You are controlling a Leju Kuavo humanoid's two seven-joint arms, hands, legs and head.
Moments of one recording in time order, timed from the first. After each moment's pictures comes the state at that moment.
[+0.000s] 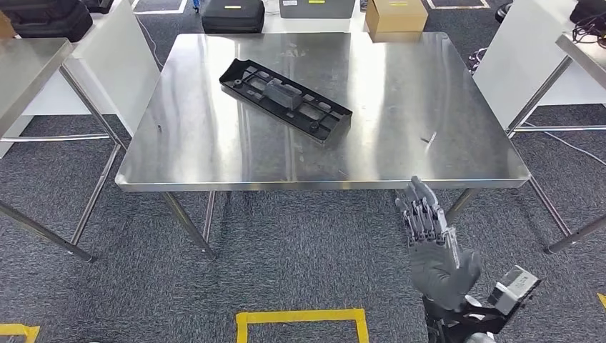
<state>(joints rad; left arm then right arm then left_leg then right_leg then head) -0.03 -0.09 0.70 -0.19 -0.55 0.13 -0.28 0.14 -0.13 0.24 -1.89 -0.19 0.07 -0.26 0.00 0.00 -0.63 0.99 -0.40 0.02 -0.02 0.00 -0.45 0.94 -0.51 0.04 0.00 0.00</state>
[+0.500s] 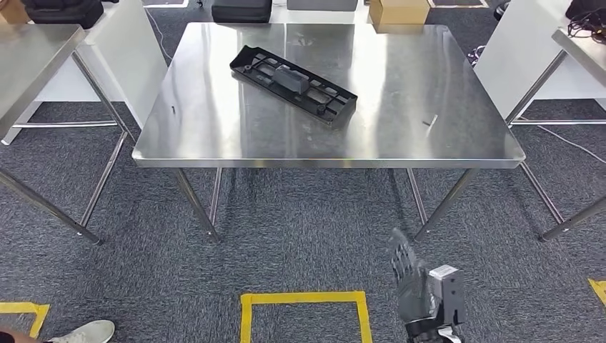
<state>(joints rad) -0.03 -0.09 0.70 -0.20 -0.56 0.13 -0.26 0.16 -0.10 0.21 -1.47 -0.13 -0.05 -0.17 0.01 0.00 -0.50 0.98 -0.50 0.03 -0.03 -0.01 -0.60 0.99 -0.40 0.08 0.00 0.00</state>
